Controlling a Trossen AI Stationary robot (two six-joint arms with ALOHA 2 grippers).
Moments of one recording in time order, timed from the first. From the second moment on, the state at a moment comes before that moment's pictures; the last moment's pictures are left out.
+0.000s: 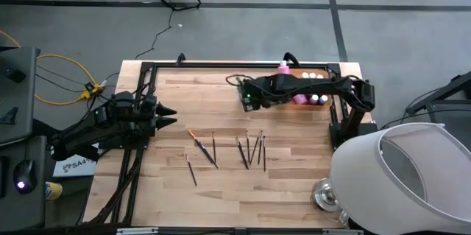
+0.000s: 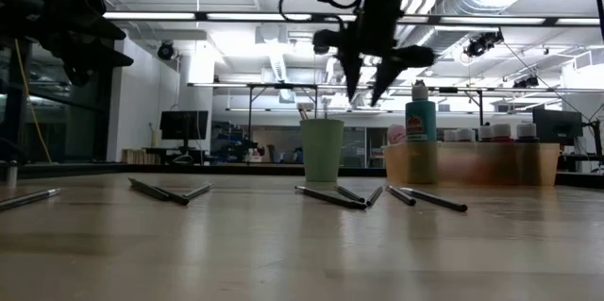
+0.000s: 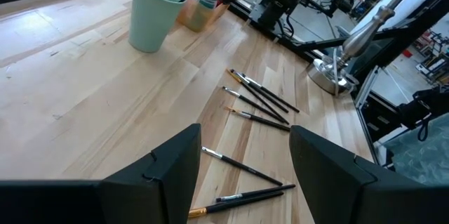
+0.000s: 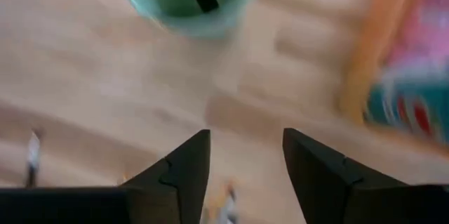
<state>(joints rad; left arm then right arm) 0.39 0.01 0.33 -0.58 0.27 -0.42 -0.19 1.80 1.52 -1.01 0.23 1.08</state>
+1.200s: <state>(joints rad) 0.39 0.01 0.33 -0.58 0.27 -0.42 -0.01 1.82 1.18 -0.81 0.03 1.42</state>
